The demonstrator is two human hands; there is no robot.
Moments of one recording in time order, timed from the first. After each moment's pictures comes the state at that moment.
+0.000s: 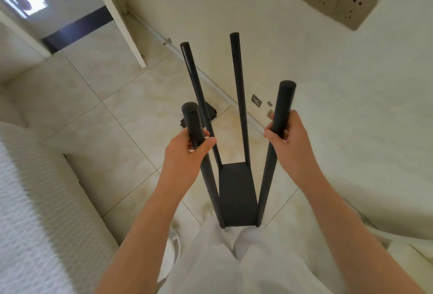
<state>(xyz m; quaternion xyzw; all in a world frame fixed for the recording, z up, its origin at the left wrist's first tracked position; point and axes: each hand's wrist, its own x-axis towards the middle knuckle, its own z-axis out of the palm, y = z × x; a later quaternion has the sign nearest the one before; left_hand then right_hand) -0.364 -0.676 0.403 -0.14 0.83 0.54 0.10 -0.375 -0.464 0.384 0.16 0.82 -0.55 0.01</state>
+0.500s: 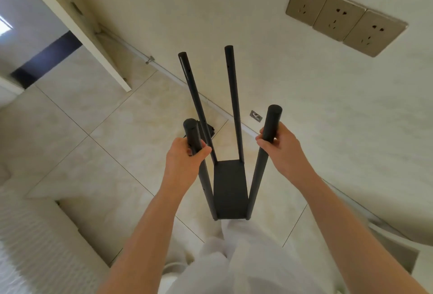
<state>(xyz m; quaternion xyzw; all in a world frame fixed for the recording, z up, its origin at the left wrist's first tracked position) -0.565 -0.702 0.352 -0.13 0.86 0.47 0.17 -0.540 -0.486 0.351 0.21 0.84 -0.50 0.06</state>
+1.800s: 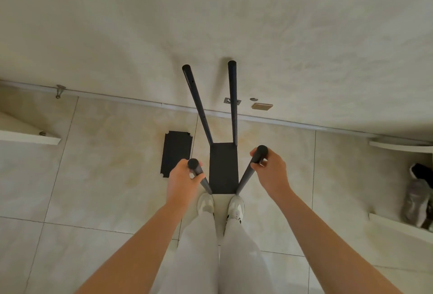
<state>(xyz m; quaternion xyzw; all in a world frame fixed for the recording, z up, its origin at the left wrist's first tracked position) -0.779 -0.707 0.125 0.10 0.88 0.29 0.36 -0.656 -0.531 0.140 0.55 0.69 -0.47 0.05</state>
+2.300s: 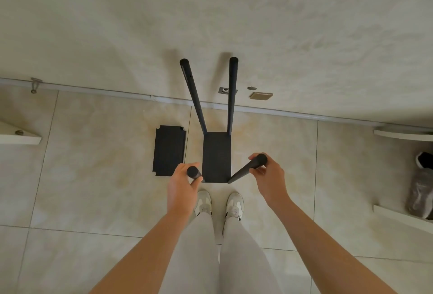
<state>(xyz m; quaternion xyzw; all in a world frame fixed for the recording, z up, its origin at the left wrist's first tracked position) -0.758 -0.700 0.047 0.10 0.89 0.30 0.33 -0.634 -0.533 0.055 0.57 0.66 -0.49 0.05</state>
